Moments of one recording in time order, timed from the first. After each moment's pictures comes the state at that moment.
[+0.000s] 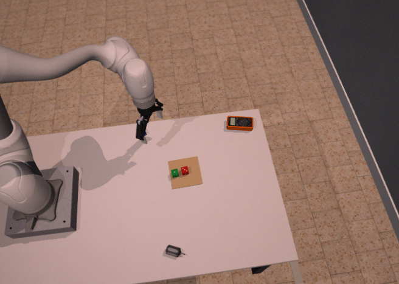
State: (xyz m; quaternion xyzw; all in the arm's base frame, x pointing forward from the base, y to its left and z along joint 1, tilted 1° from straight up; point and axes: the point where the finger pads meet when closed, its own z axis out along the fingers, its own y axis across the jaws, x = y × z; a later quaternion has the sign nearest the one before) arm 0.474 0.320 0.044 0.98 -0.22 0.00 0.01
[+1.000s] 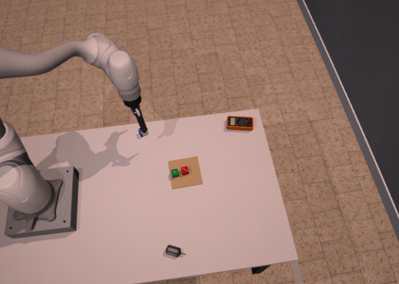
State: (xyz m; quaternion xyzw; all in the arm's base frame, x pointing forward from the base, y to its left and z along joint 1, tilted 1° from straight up) arm 0.412 0.360 0.042 0.97 0.22 0.00 0.01
